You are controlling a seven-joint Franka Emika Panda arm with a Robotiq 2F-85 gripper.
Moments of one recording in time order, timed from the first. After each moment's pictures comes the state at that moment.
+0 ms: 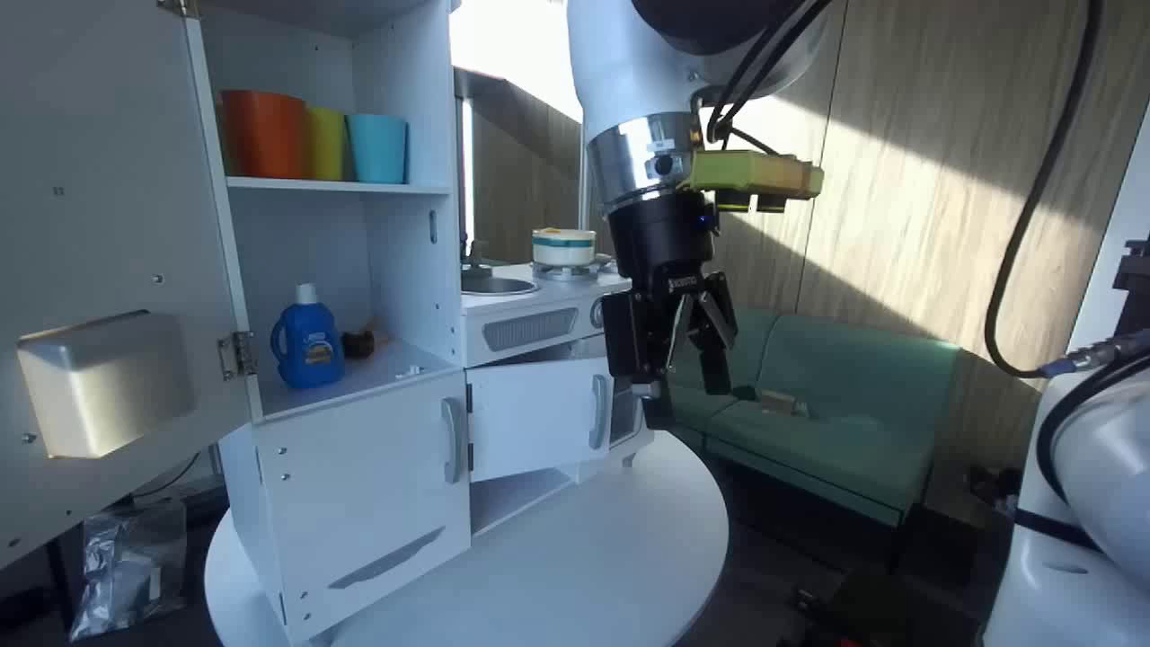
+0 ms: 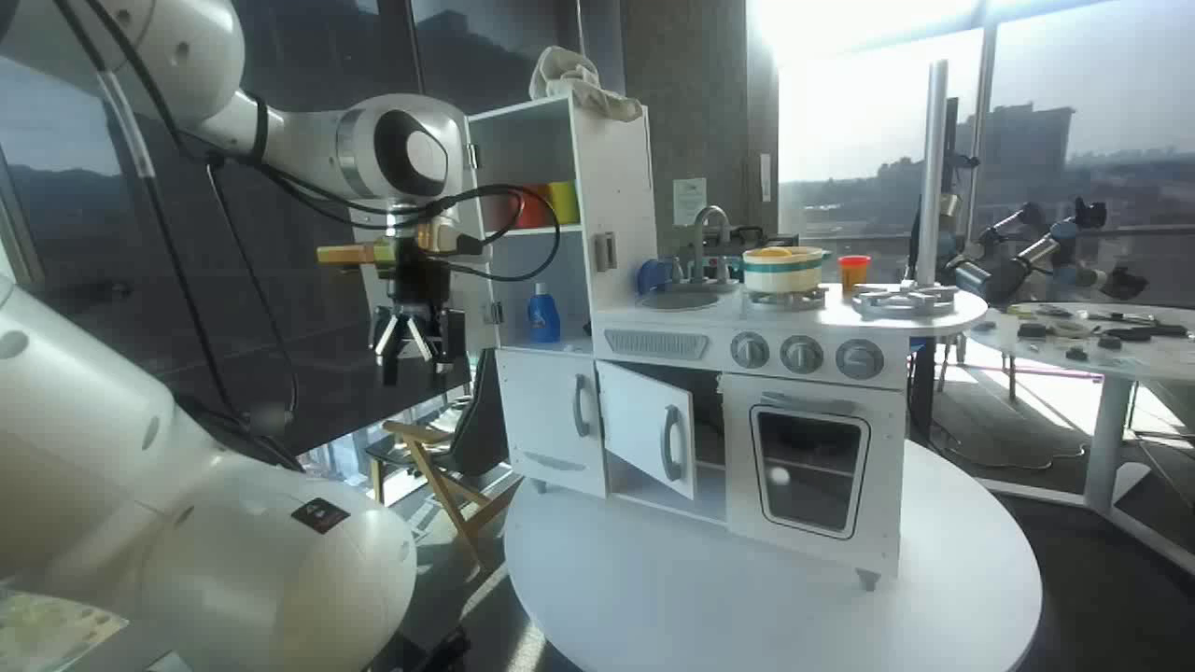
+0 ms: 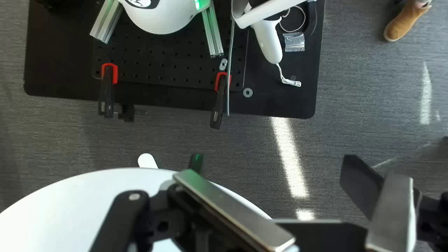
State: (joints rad) arm 0.20 -0.58 0.28 -2.42 0.21 1.57 0.27
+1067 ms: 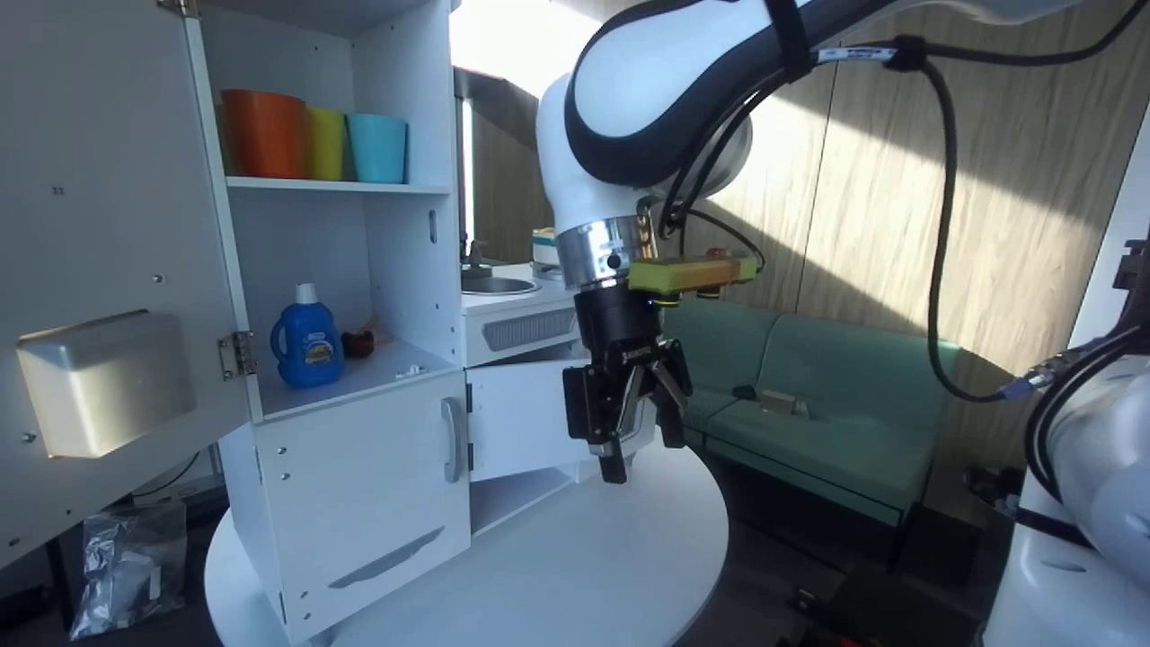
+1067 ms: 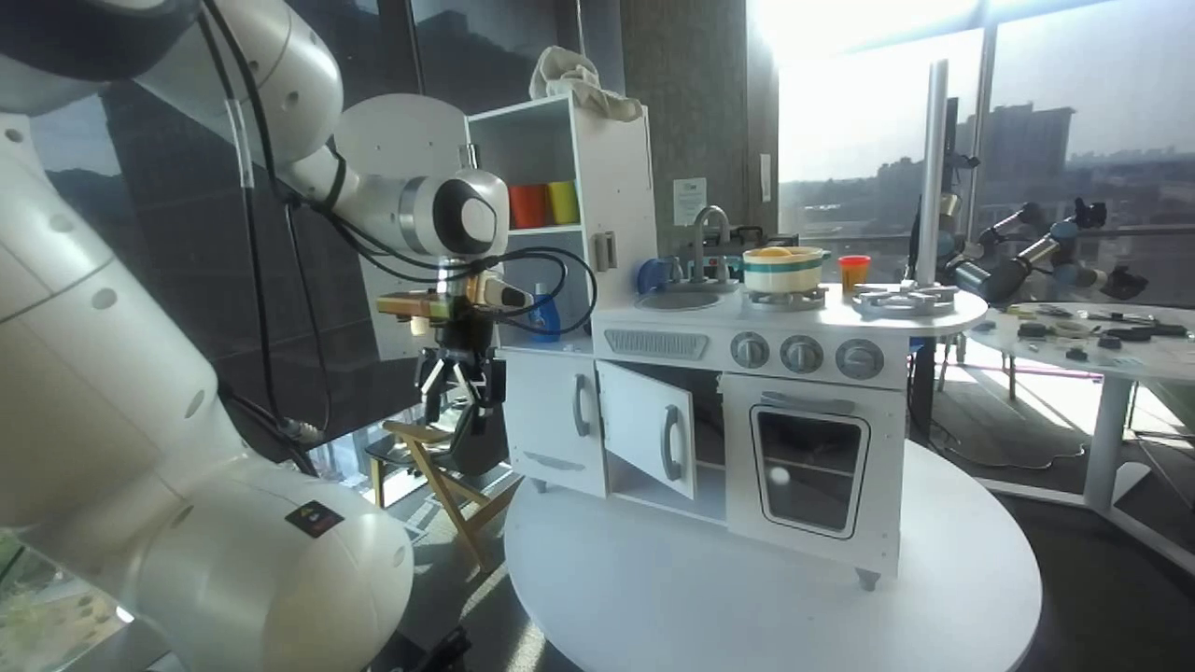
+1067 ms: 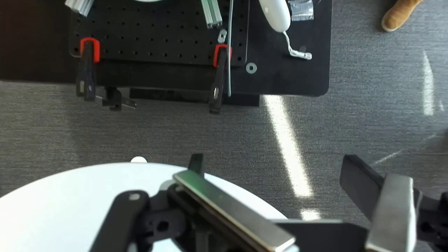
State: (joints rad) arm 0.16 -0.38 0.27 -2.46 0.19 1.78 0.23
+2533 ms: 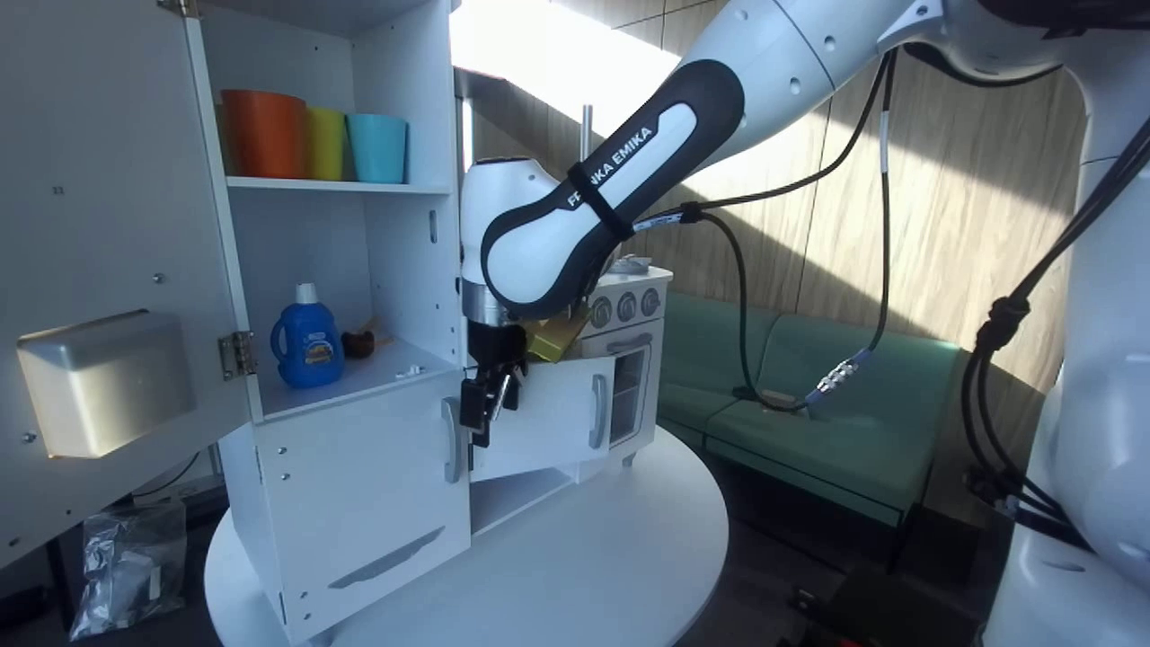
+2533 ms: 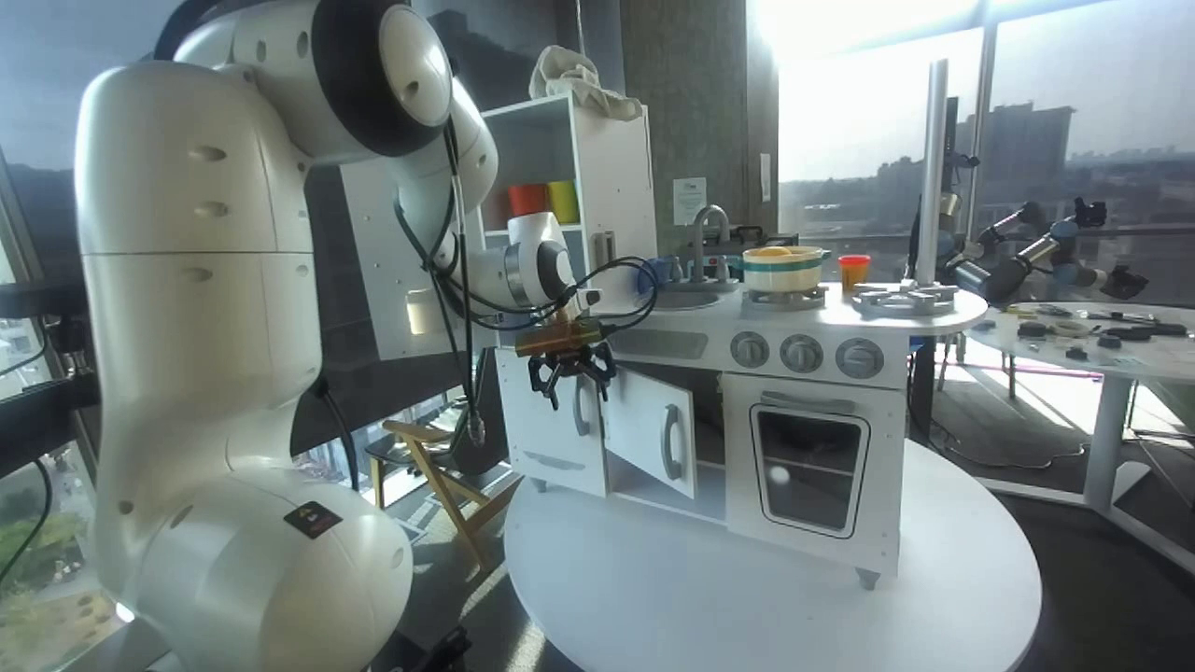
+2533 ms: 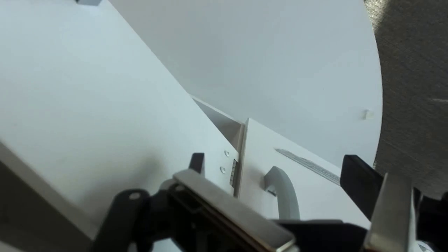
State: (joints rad) arm 0.15 0.13 0.19 -2.17 -0.24 2.42 -0.09
